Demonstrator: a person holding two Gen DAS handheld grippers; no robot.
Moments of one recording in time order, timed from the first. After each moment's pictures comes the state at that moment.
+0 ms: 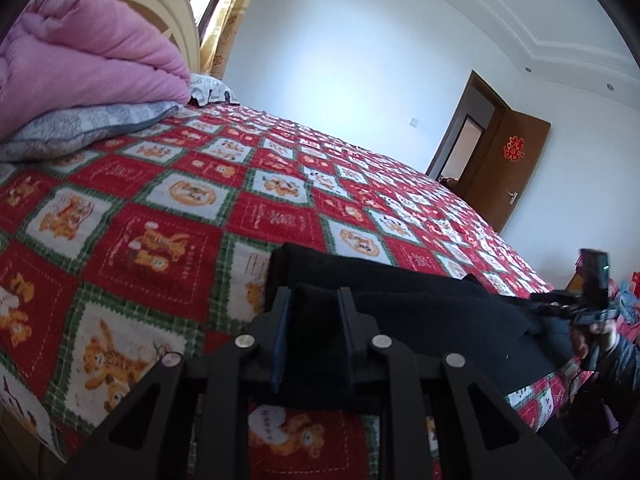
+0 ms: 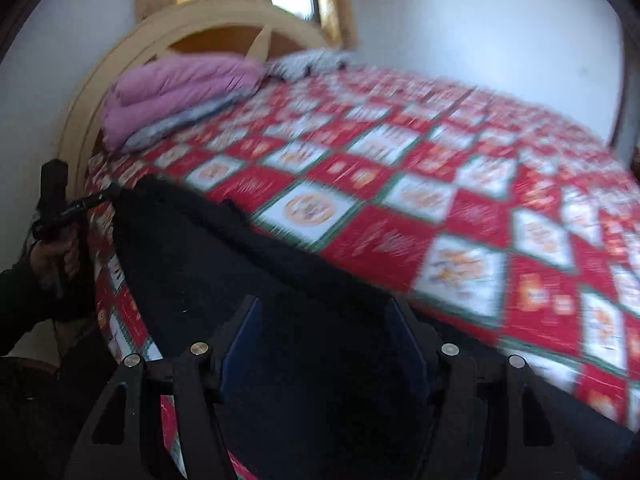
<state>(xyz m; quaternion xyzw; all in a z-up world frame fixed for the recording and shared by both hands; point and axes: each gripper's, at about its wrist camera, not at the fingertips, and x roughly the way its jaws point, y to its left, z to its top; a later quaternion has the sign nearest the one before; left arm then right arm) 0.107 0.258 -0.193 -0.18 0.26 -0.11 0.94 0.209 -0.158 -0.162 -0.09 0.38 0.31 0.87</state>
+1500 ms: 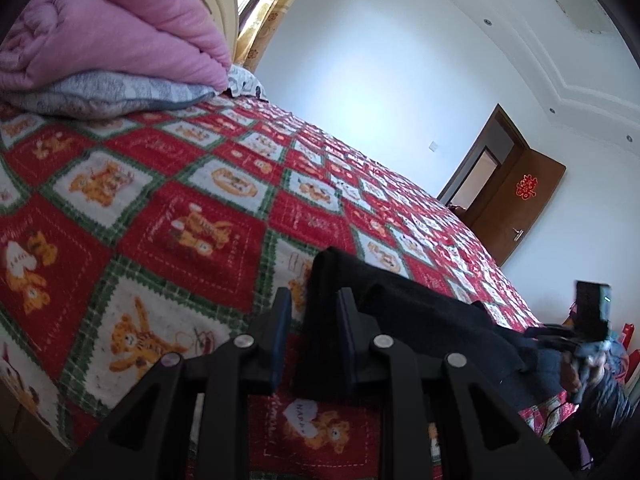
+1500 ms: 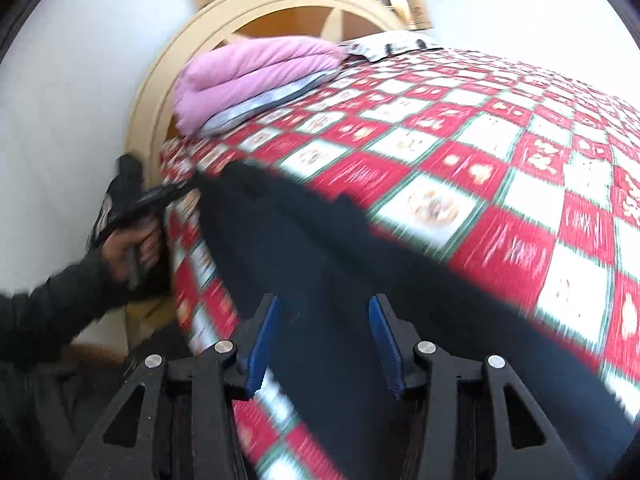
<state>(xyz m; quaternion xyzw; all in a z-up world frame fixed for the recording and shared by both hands) 0.100 0.289 -0.200 -0.25 0.25 -0.09 0.93 0.205 -0.117 -0.151 -0.05 0.40 0.42 0.81</state>
